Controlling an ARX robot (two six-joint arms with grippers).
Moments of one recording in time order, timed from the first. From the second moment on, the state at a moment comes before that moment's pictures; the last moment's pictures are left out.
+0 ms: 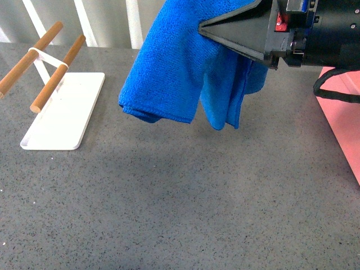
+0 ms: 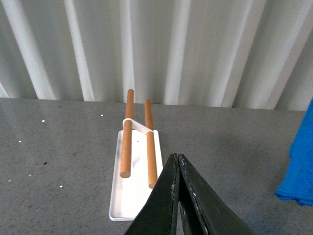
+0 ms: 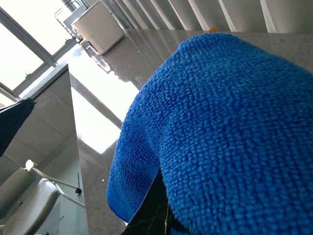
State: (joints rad) left arm -0.03 0.84 0.08 0.74 -0.01 -0.01; right arm 0.24 1.85 0.79 0.81 -0.91 0.36
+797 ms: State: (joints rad) left arm 0.00 0.39 0.02 0.39 0.00 -0.01; right arm 0.21 1.73 0.79 0.51 -0.86 0.14
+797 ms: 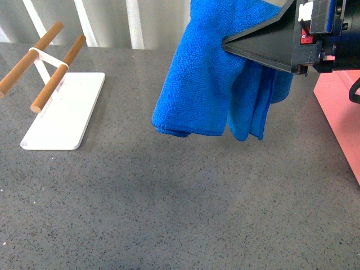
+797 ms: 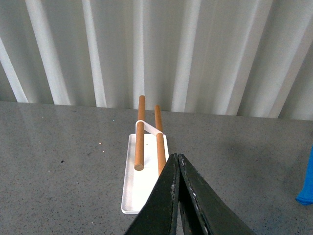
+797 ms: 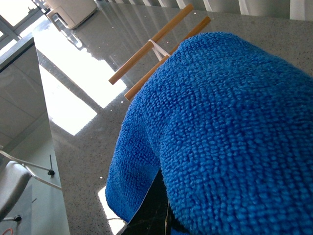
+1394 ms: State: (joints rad) left arm 0.00 0.18 0.02 0.18 0.00 -0.01; right arm 0.21 1.73 0.81 0.46 -0.85 0.11
